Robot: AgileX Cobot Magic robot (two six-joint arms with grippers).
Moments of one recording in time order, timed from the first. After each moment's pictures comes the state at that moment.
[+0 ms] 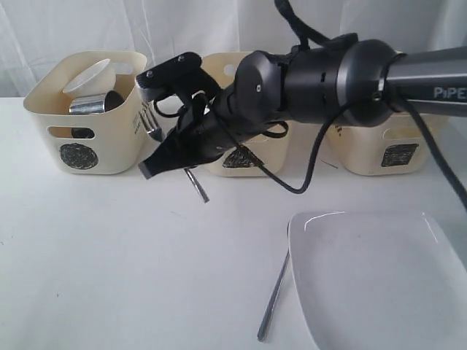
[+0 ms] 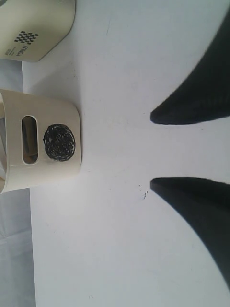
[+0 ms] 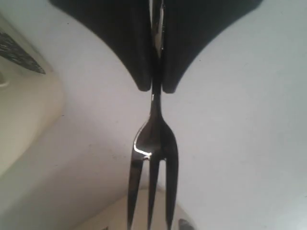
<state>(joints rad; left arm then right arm) -0.06 0.01 0.02 -0.21 0.31 0.21 0.56 1.87 -1.39 0.33 0.38 -0.38</state>
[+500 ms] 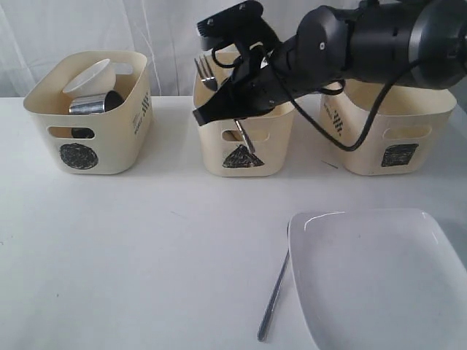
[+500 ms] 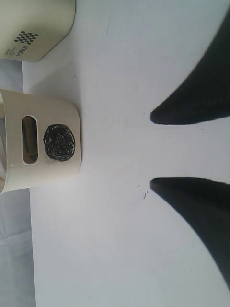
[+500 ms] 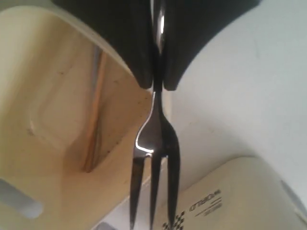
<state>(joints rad) -0.06 0.01 0.02 -0.21 0.31 0.21 0.41 1.80 -1.39 0.22 0.34 -0.33</state>
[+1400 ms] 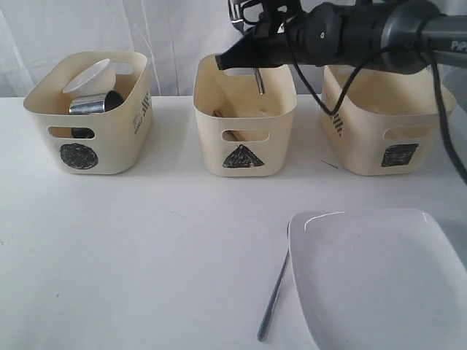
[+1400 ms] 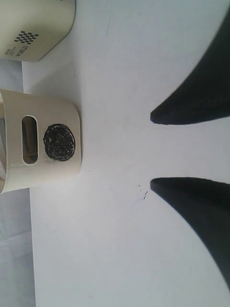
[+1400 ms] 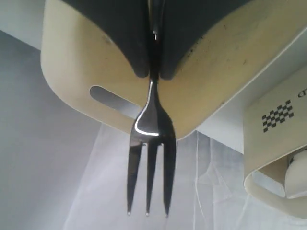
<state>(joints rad) -0.06 0.01 0.02 -0.21 0.31 0.21 0.29 2.00 -1.62 0.20 0.08 -0.33</state>
